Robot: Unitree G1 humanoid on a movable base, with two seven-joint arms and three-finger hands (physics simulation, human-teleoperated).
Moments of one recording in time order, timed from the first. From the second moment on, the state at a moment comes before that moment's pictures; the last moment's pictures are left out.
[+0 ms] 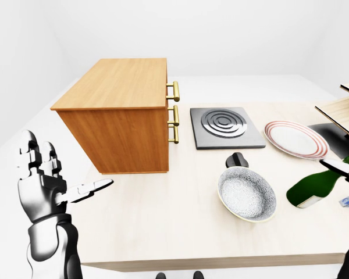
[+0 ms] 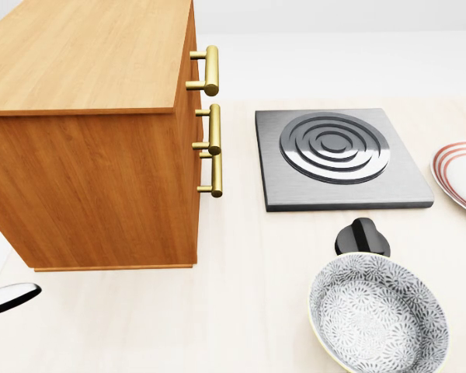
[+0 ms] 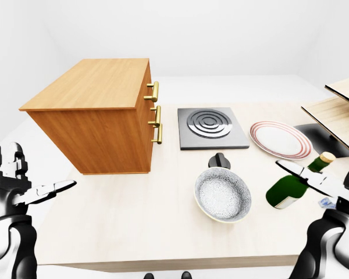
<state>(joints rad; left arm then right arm) 0.11 0.04 0.42 -0.53 -0.14 0.09 0.03 0.02 -0.18 -0.70 -0.66 0.19 0.09 -0.13</state>
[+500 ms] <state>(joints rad) 0.11 0.04 0.41 -0.53 -0.14 0.09 0.03 0.08 -0.17 -0.84 -0.51 0.27 0.09 -0.16</state>
